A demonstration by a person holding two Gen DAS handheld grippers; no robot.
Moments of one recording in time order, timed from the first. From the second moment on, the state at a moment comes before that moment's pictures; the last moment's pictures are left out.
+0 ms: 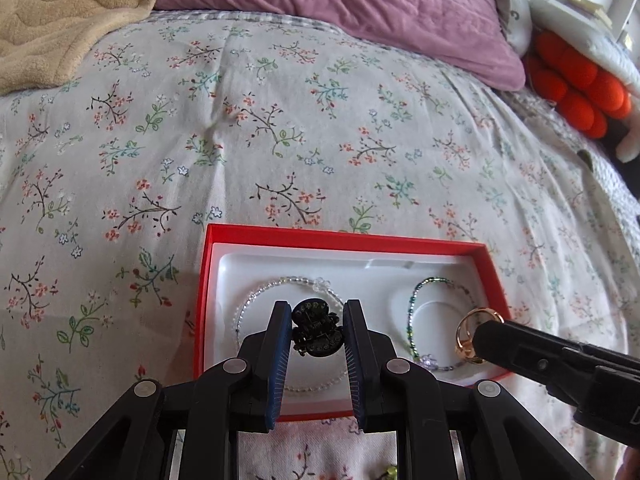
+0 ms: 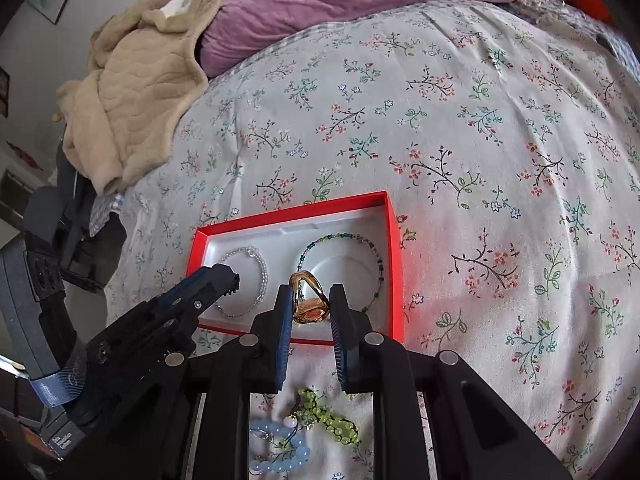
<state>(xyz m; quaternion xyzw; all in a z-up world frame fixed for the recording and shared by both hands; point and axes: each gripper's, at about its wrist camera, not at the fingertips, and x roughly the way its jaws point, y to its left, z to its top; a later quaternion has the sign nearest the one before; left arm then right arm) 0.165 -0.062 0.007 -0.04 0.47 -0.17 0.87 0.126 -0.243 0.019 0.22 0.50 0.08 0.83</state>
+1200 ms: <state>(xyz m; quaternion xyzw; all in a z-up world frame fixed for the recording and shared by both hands) 0.135 -0.058 0.025 0.01 0.46 -0.18 0.87 0.096 -0.266 0.040 0.19 0.50 0.06 0.85</state>
